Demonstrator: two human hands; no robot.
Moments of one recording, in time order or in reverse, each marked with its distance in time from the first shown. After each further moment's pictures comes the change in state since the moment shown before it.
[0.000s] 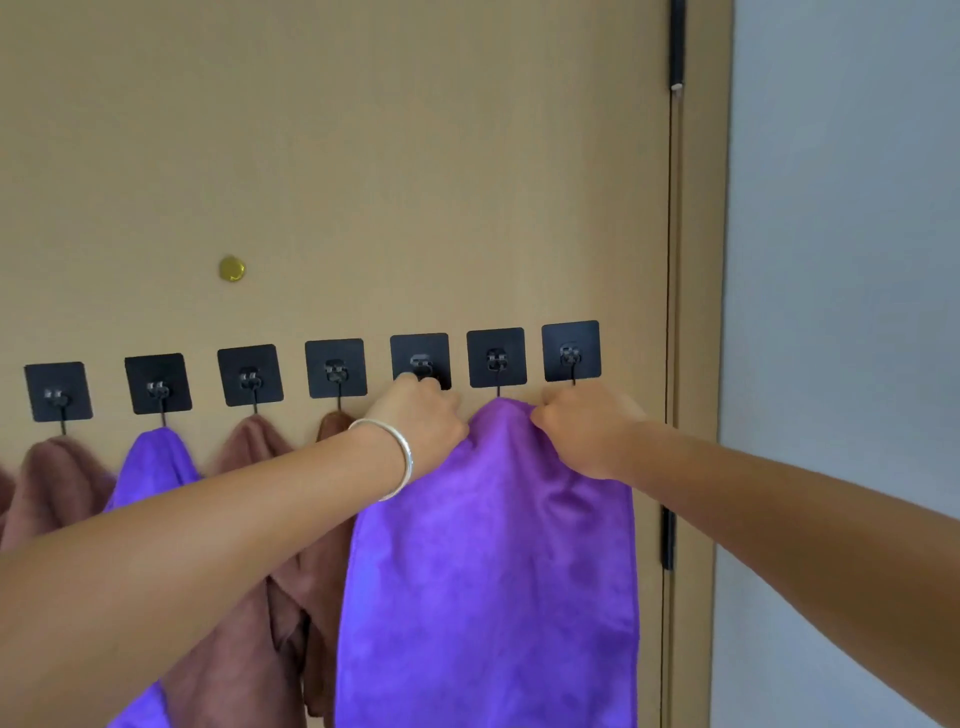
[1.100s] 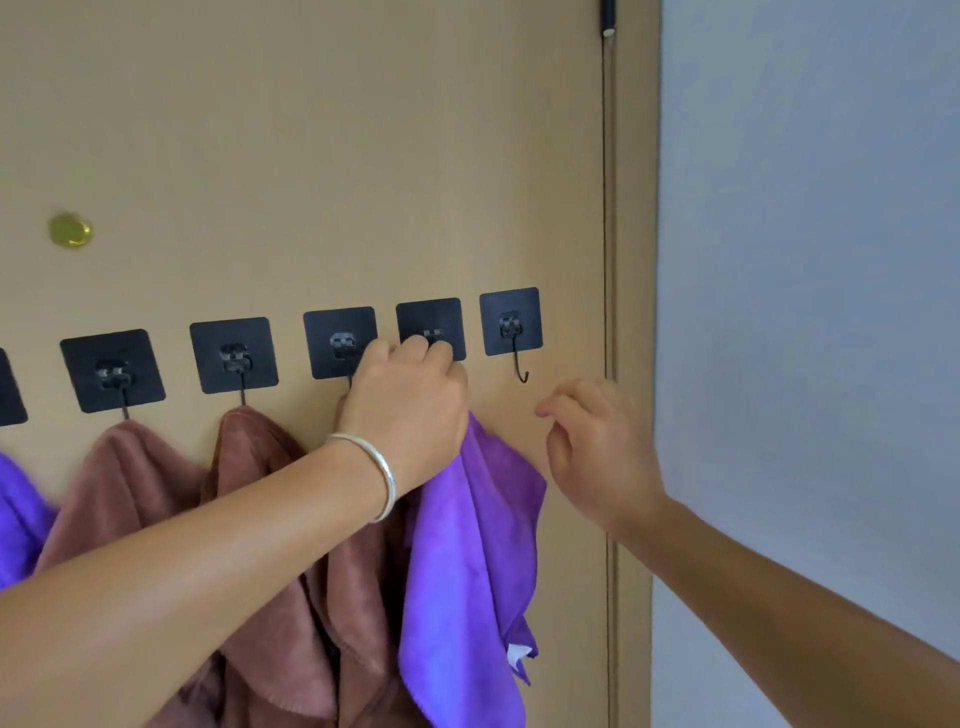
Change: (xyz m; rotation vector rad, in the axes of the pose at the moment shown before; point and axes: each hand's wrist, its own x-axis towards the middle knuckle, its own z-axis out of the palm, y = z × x) left_hand 0.015 0.035 -0.018 -0.381 0.478 -0.222; right_hand -0.068 -0.018 0.047 0.465 0.670 0.449
